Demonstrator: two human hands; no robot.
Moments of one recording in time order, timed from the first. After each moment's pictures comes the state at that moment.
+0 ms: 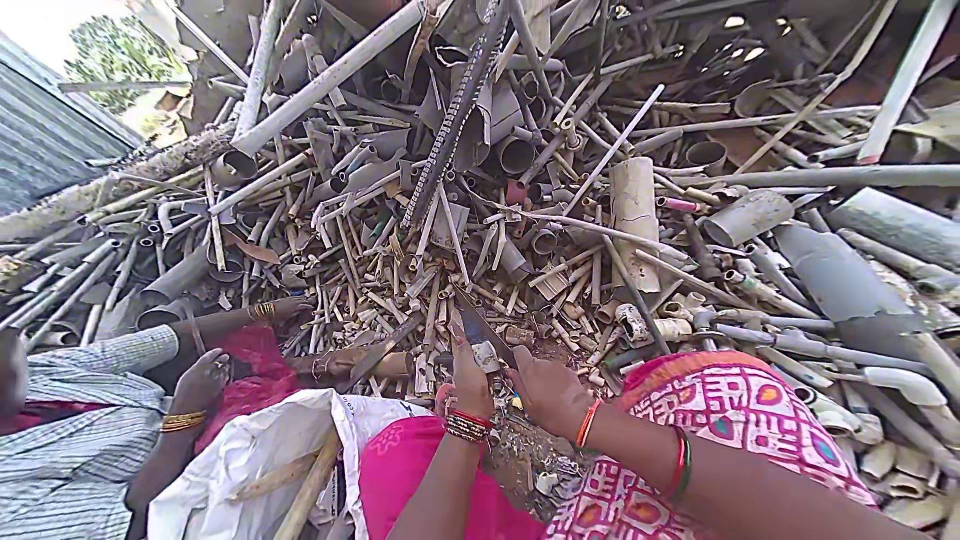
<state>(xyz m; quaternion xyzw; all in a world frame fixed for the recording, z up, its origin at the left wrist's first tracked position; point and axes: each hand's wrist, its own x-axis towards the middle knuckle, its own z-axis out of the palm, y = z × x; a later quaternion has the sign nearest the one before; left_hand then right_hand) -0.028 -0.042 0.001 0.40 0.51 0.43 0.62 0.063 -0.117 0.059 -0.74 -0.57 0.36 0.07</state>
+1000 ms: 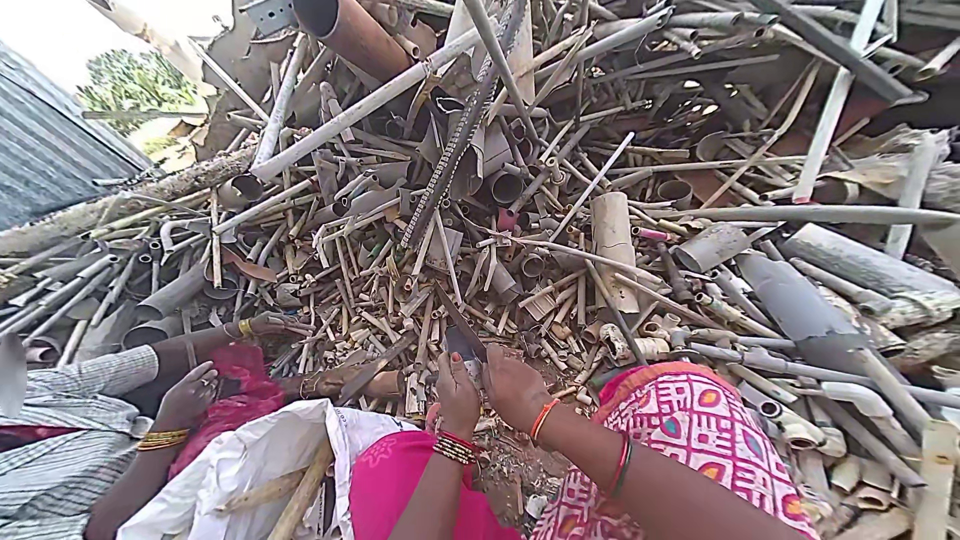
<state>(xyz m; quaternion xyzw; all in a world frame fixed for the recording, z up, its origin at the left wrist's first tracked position) -0.052 -0.054 0.005 0.68 0.50 0.42 0.34 0.041 -0.106 0.076 -0.76 -0.53 0.36 0.10</state>
